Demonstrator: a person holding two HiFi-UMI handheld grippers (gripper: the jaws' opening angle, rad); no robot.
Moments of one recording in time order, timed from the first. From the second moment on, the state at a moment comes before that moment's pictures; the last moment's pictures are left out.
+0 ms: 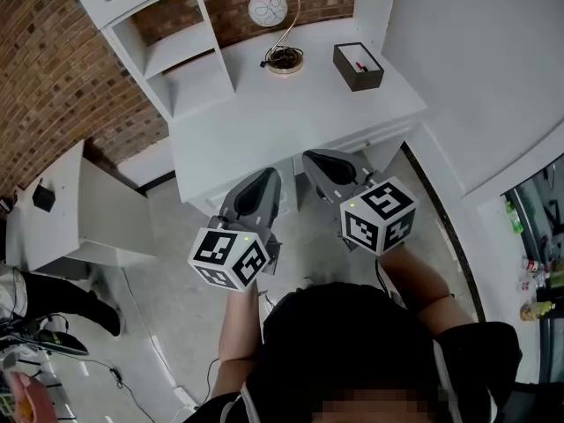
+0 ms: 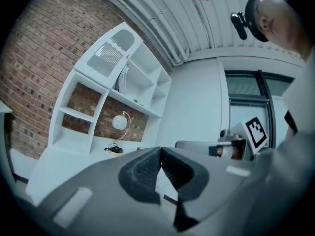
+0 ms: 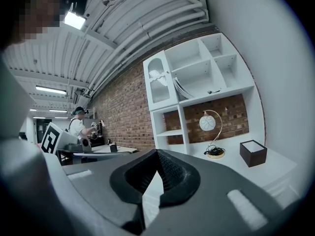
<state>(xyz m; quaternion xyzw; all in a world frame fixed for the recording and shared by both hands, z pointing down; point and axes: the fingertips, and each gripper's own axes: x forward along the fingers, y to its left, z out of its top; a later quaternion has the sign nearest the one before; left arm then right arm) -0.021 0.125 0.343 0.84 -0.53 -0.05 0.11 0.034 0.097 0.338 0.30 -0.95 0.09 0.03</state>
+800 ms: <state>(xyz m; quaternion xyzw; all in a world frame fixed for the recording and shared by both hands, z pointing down) -0.050 0.064 0.372 0.81 -0.57 -0.03 0.14 0.023 0.029 0.357 0.30 -0.95 0.11 0.04</state>
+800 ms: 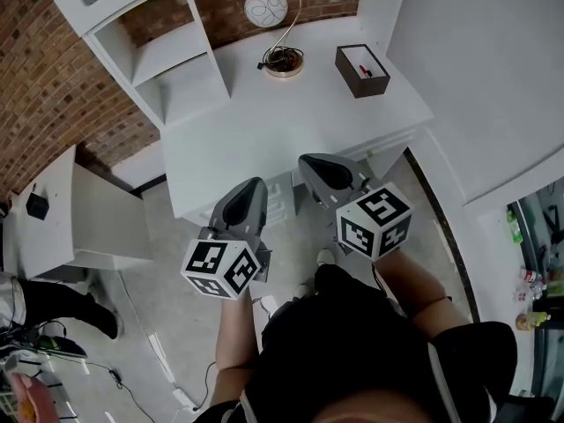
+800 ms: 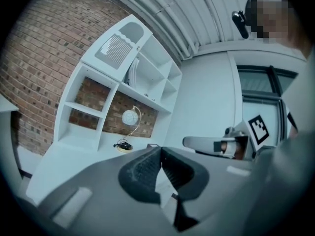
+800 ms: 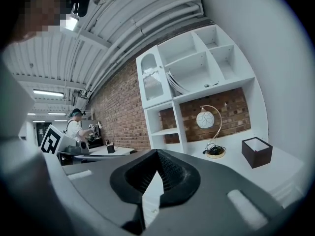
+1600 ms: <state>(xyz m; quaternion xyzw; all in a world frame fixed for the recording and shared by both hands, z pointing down) -0.013 -0.055 0.353 0.78 -0.61 -0.04 0.12 0.055 -0.094 0.341 0.24 -0.97 0.09 0.02</state>
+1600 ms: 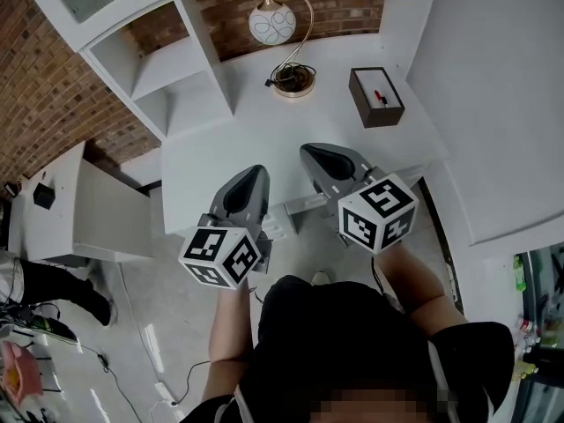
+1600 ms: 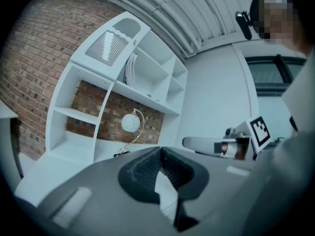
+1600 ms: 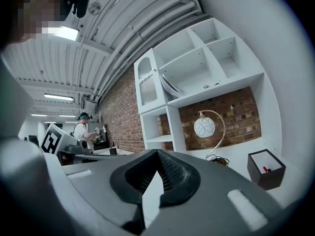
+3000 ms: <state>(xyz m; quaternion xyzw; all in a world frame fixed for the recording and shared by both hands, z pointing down) -0.132 -0.184 0.300 0.80 -0.60 -0.02 0.07 -0.084 -0.200 0.287 0.23 -0.97 0.04 0.00</state>
